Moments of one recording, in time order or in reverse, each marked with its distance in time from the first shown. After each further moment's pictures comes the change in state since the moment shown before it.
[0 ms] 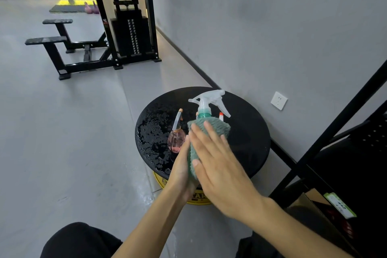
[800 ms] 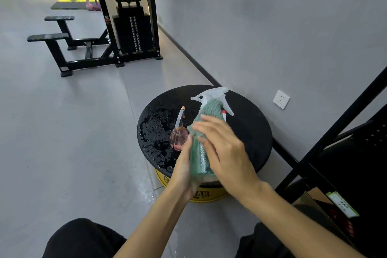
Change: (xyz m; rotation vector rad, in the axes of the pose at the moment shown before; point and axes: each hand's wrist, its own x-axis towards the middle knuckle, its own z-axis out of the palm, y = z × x) left_hand 0.002 -0.004 -0.008 -0.017 0.023 0.021; right_hand 0.020 0.003 -0.010 0.315 0.395 -0.099
